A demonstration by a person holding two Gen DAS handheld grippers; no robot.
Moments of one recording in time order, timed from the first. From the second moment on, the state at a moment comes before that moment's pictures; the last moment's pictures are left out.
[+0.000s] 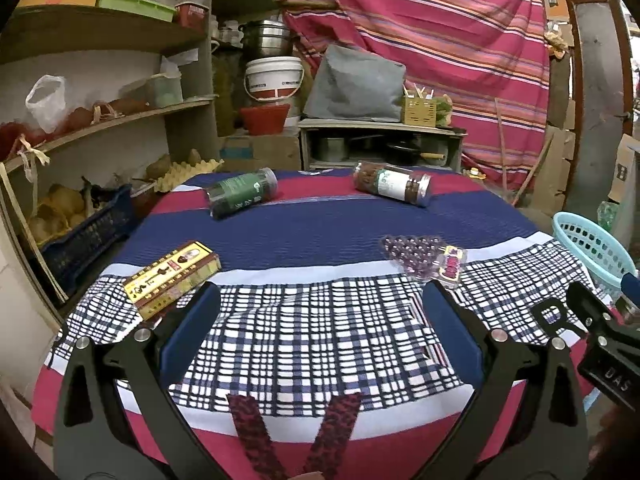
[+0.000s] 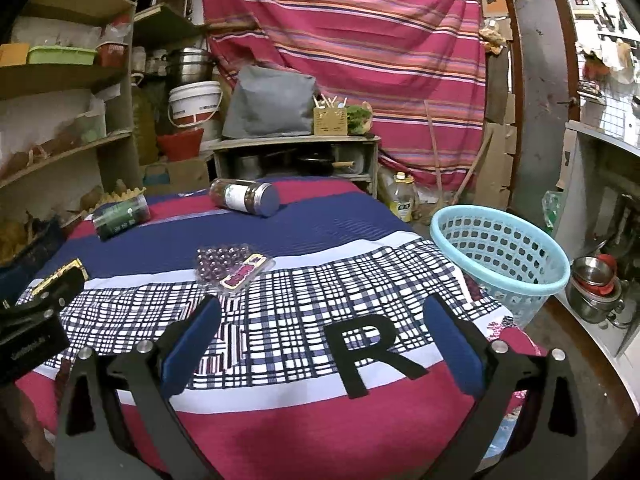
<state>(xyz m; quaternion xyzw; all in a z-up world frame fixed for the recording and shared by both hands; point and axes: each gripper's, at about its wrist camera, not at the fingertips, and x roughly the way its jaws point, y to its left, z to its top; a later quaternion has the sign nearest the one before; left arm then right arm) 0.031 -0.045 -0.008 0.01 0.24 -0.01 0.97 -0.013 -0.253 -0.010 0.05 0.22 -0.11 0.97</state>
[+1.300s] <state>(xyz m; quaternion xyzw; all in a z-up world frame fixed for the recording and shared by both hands) 0.023 -0.041 -0.005 0.01 0.23 0.01 0.97 -0.015 -0.248 -0.009 0.04 0.22 -0.07 0.97</state>
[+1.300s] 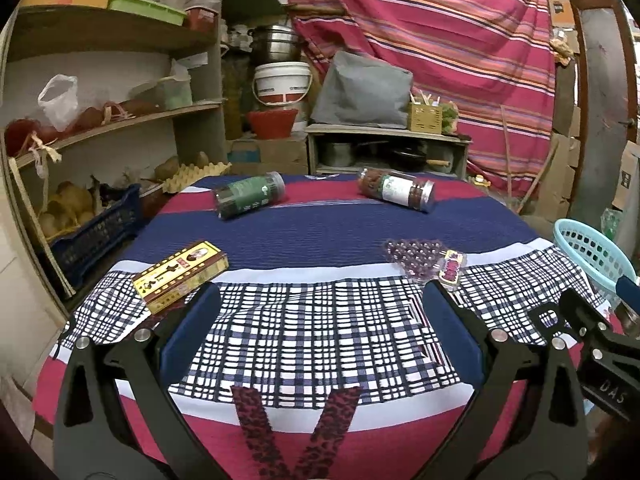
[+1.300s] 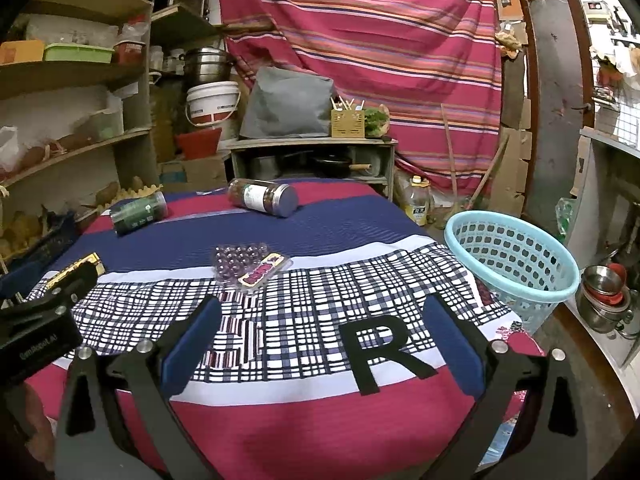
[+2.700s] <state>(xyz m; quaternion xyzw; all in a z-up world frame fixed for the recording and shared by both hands) 0.022 -0.041 -0.004 0.00 0.23 0.01 0.97 -0.014 -0.251 -0.010 0.04 0.22 -0.06 0.97</state>
